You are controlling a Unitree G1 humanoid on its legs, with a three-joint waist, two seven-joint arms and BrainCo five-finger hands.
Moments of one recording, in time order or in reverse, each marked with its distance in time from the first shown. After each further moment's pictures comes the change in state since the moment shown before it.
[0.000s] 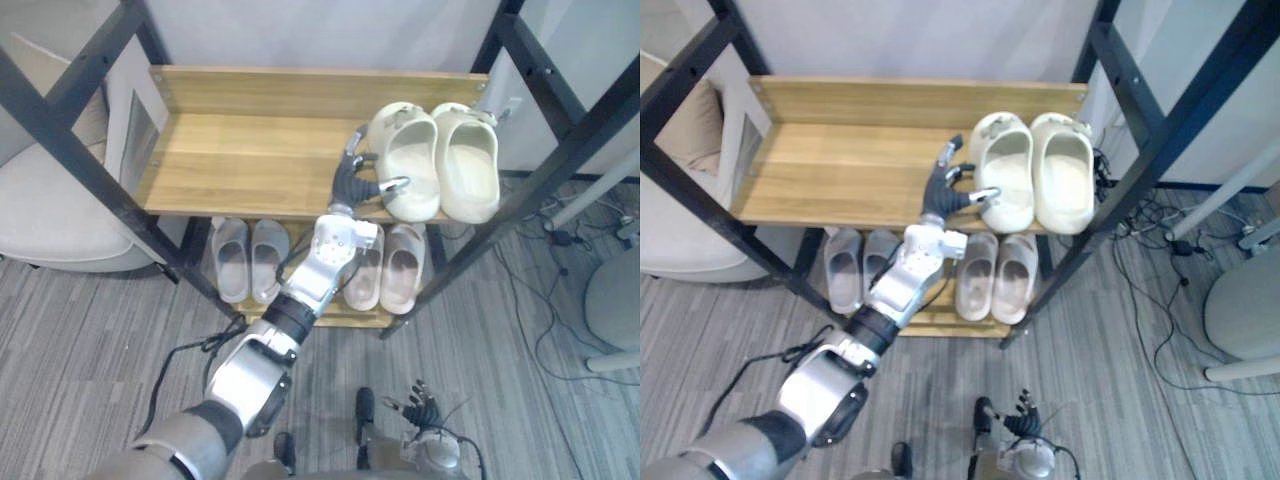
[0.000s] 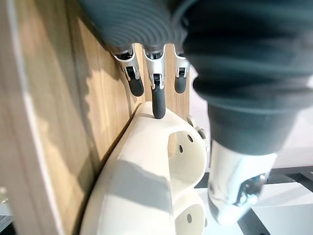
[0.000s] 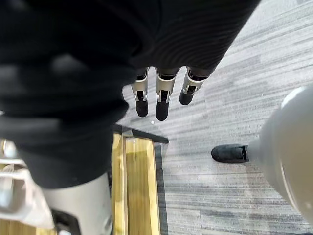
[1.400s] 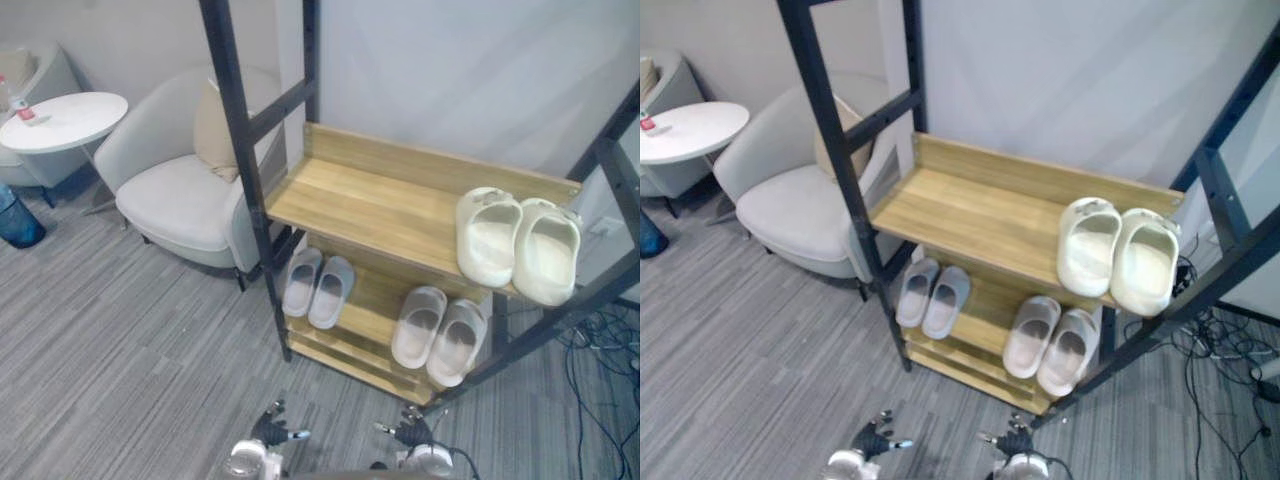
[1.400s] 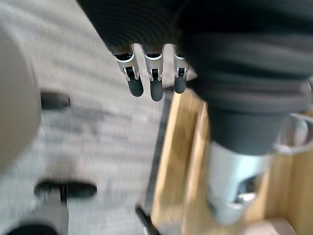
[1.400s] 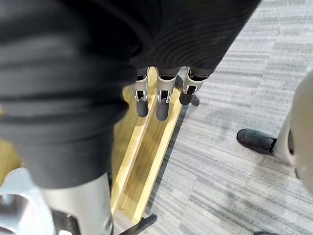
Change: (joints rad) left arm 0.885 0.164 0.123 0.441 0.044 -0.055 -0.302; right arm -0.110 -0.054 0.079 0.320 0.015 -0.032 0.023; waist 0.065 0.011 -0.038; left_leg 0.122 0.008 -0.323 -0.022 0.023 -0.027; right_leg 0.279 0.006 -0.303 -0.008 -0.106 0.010
